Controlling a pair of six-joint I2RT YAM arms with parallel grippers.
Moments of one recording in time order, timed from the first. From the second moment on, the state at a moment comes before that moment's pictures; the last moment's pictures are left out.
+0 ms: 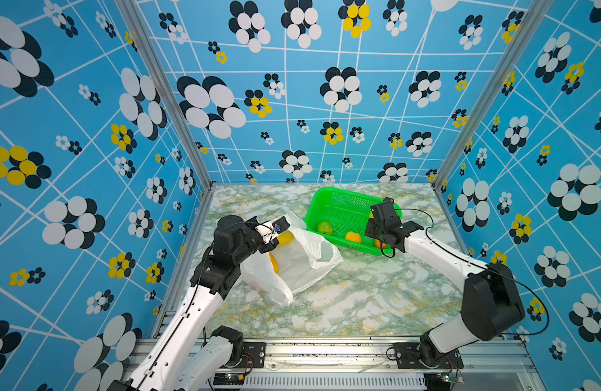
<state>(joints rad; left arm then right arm) -0.31 0.90 0.88 -0.24 0.29 0.79 0.39 1.63 1.13 -0.45 0.24 0.58</state>
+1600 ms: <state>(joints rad) -0.27 0.86 0.83 -0.13 0.59 0.79 0.90 0.96 0.84 -0.05 0.06 0.30</state>
